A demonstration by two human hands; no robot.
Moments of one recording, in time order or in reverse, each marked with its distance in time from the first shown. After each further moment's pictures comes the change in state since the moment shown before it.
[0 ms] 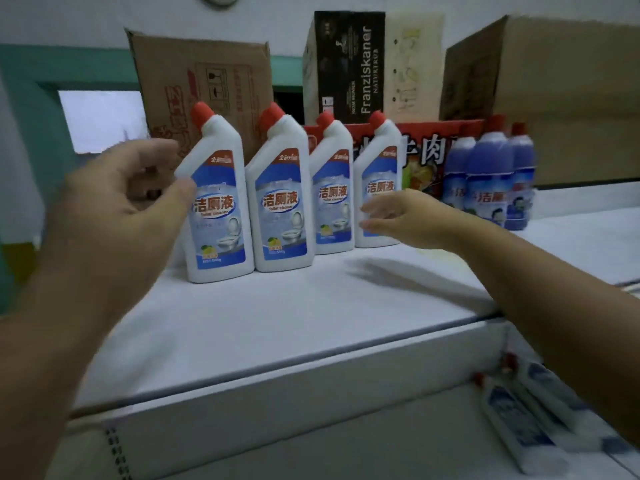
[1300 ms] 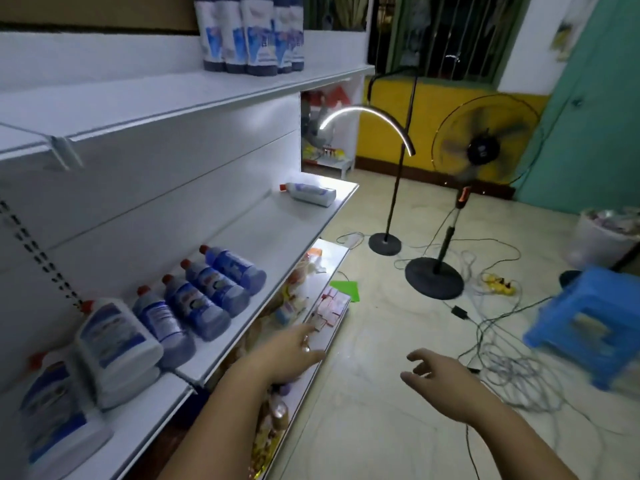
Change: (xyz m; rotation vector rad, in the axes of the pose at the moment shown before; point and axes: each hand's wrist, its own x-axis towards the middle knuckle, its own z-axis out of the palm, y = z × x) left_hand -0.355 0.190 0.711 -0.023 -1.761 -0.145; right_hand -0.543 0.511 -0.088 0.071 0.019 1.372
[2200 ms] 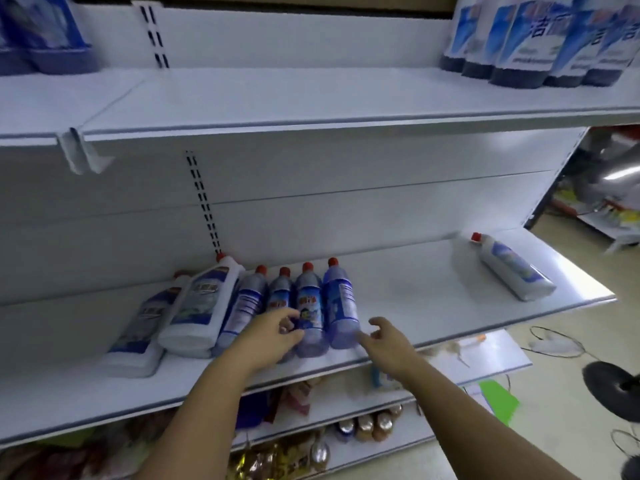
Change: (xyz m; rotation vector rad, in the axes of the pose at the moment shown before) left_hand 0.076 -0.055 -0.090 -0.400 0.790 -0.520; right_hand 0.281 -0.230 0.020 -0.024 -0.497 -0.588
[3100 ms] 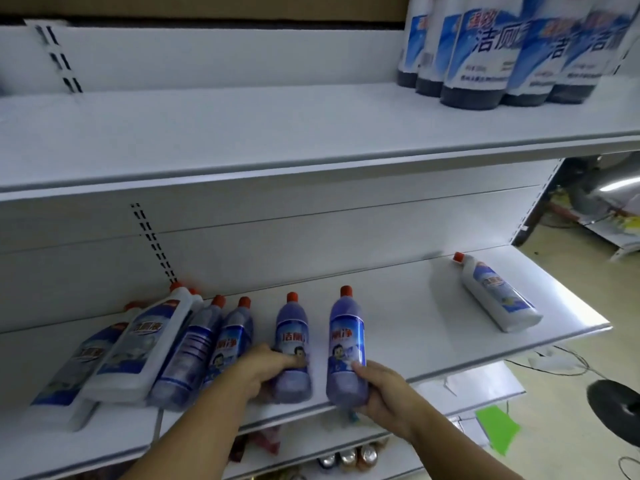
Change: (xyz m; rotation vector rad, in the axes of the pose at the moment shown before) left_hand 0.069 0.057 0.062 -0.390 -0.073 -0.489; right_hand 0.042 0.059 -0.052 1.194 -0.432 0.178
